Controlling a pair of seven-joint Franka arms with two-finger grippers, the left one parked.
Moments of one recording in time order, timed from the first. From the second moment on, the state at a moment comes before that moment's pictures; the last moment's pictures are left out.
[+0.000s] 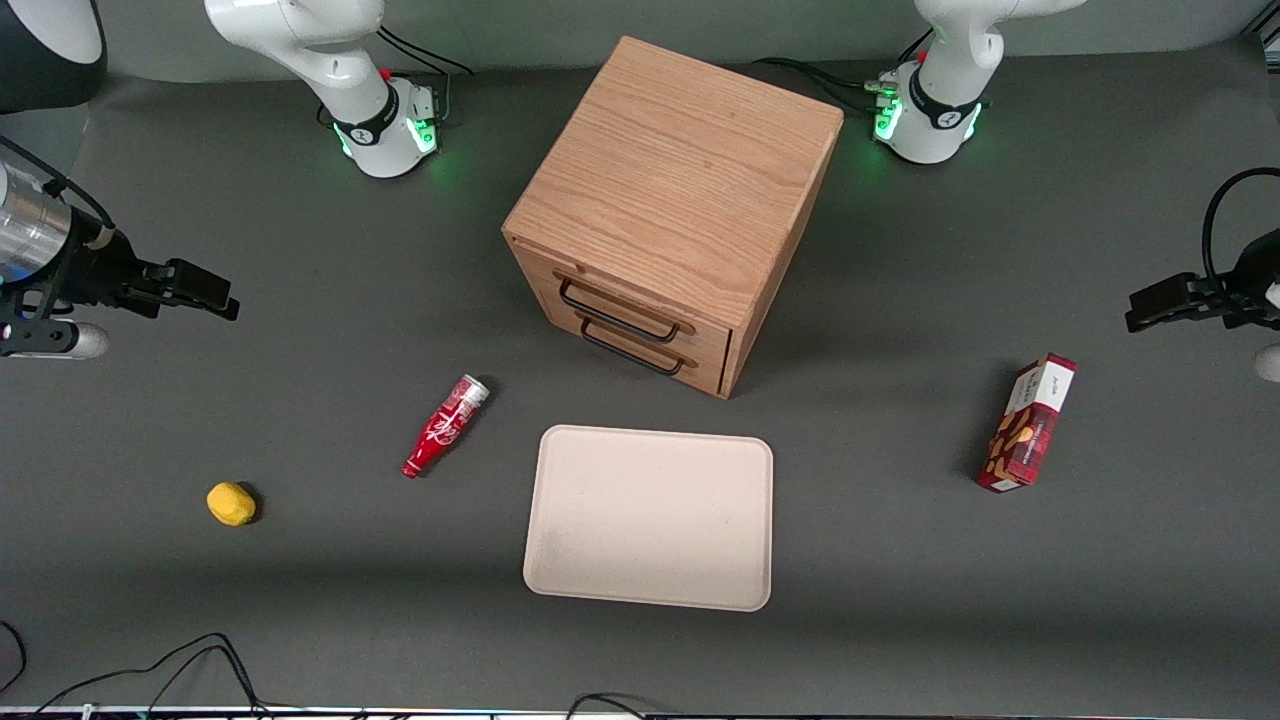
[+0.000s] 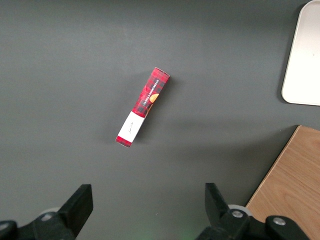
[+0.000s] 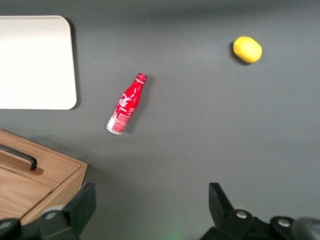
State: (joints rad) arm 0.06 0.08 0.00 -1.50 0.05 1.51 0.16
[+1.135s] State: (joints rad) arm 0.23 0.31 0.03 -1.51 0.05 1.58 0.63
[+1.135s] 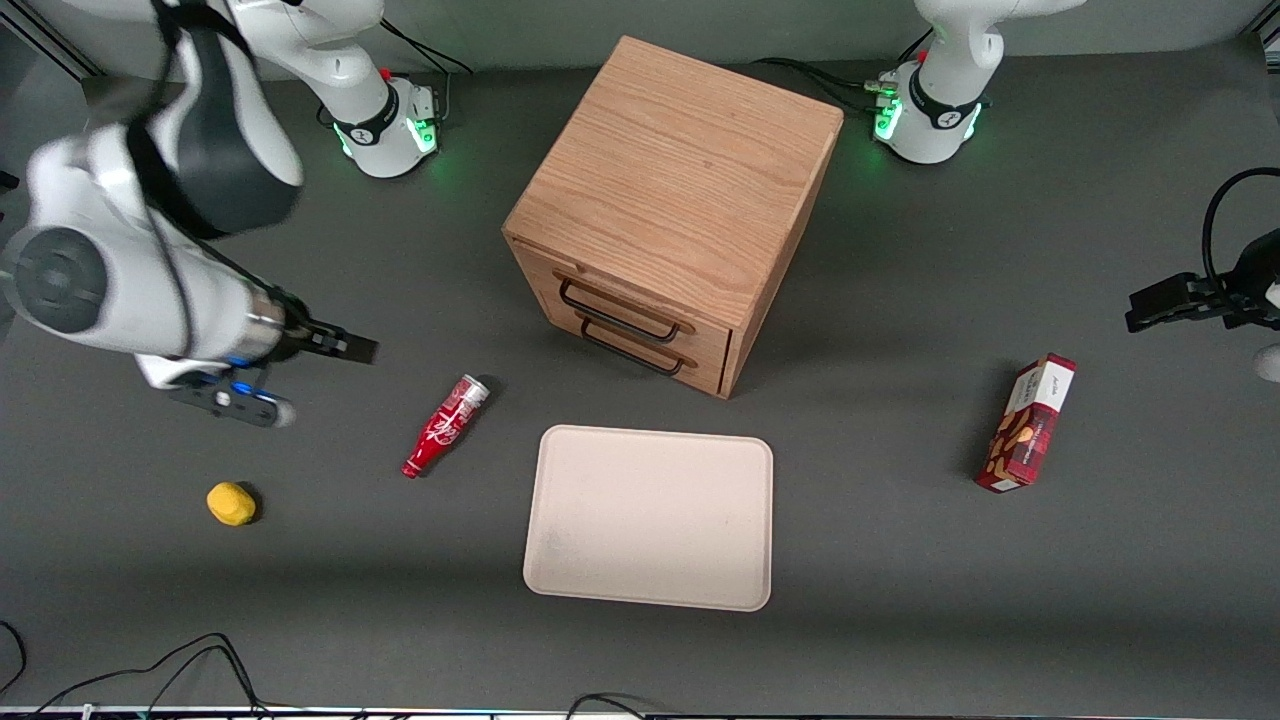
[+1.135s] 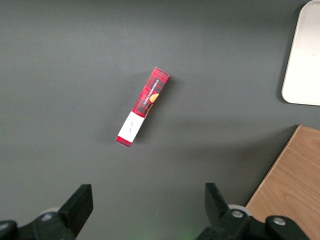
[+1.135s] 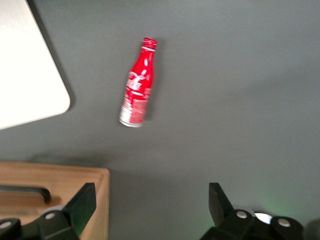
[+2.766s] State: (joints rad) arm 0.25 0.55 0.05 -1.95 0.03 2.45 0.91
